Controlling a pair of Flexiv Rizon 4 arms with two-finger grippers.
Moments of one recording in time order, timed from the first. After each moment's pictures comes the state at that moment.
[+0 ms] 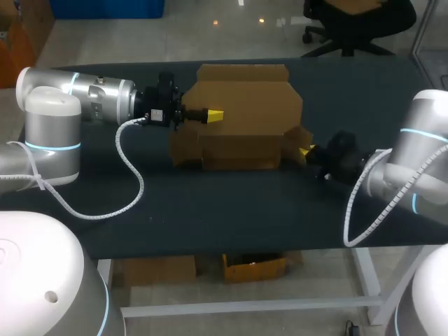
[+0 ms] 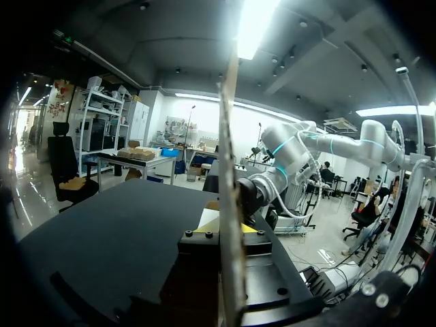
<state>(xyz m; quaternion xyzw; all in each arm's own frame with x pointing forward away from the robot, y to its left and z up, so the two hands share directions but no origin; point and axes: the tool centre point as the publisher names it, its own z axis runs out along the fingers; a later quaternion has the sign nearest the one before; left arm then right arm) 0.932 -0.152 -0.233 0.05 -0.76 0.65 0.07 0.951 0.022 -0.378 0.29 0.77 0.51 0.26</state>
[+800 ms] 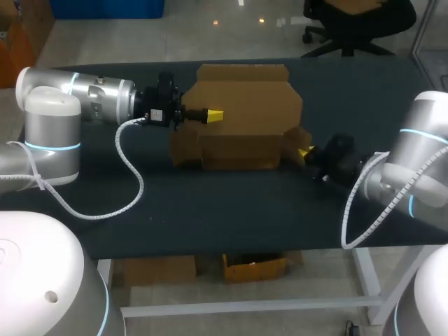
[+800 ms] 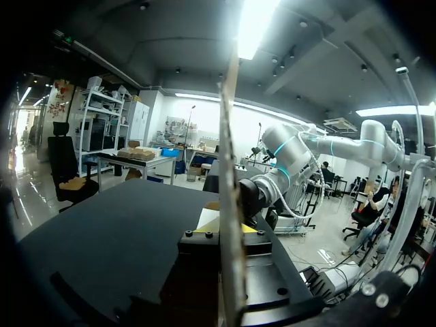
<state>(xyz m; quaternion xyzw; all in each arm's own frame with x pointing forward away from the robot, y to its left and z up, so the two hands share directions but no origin) 0.932 -0.151 -0.233 0.05 -0.76 0.65 0.07 0.948 0.025 -0.379 0.30 0.76 0.51 0.27</state>
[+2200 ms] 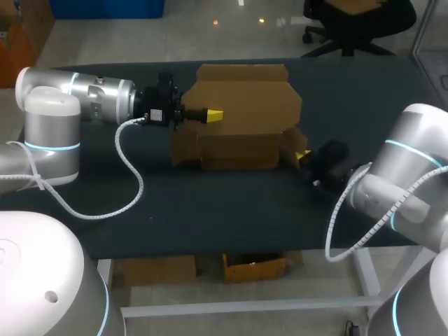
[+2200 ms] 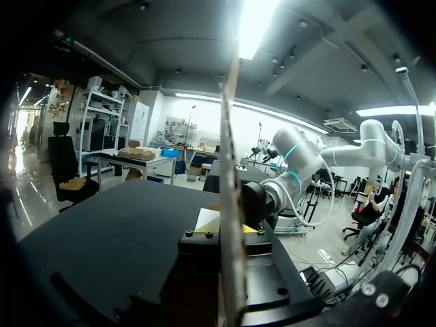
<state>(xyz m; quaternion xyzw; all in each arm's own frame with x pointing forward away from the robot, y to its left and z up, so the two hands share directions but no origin) 0.932 -0.151 -0.233 0.05 -0.76 0.65 0.07 0.938 0.033 -0.381 0.36 0.73 0.50 0.29</state>
